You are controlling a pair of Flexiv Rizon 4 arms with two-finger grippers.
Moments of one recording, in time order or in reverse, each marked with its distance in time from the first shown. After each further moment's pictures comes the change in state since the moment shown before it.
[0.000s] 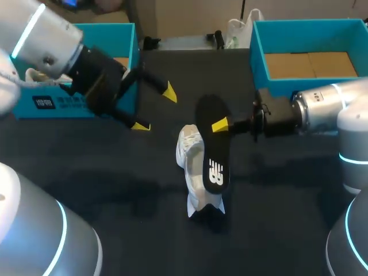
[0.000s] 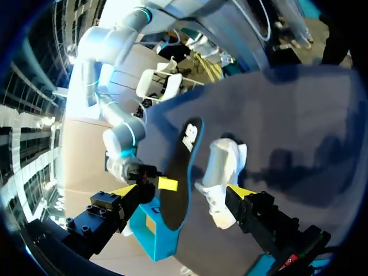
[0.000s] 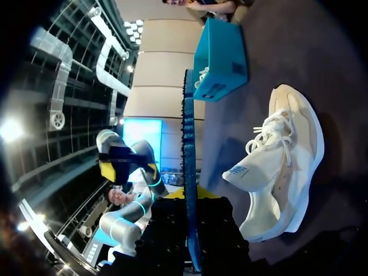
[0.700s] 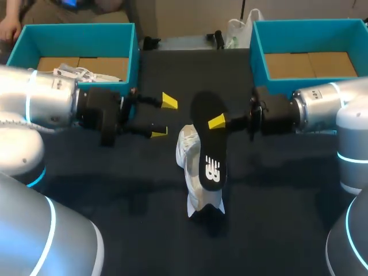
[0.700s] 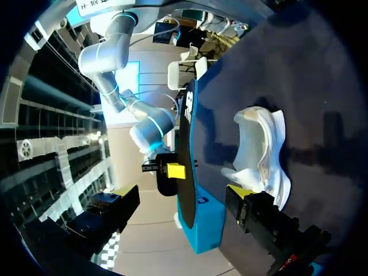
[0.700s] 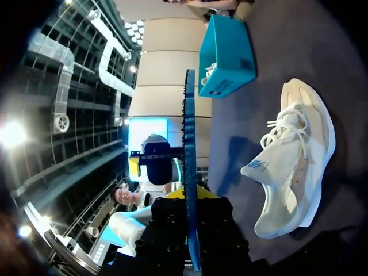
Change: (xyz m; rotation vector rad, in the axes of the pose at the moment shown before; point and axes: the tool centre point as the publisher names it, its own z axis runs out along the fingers) left arm 0.010 0.025 0.033 -0.087 -0.449 0.187; right arm 0.021 -0.006 0.007 0.019 0.042 0.028
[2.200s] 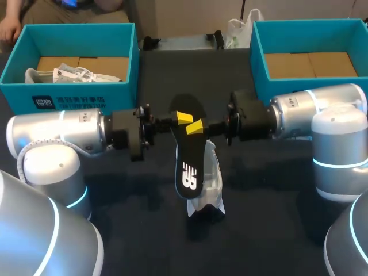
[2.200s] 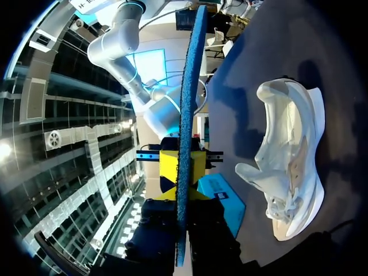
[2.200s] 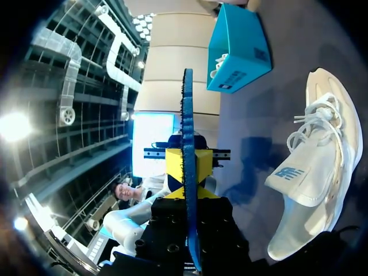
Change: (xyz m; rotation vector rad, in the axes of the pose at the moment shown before) left arm 0.019 0.017 0.052 -0.089 -0.249 -0.042; right arm 0.003 -0.005 0.050 0.019 0.049 -0.046
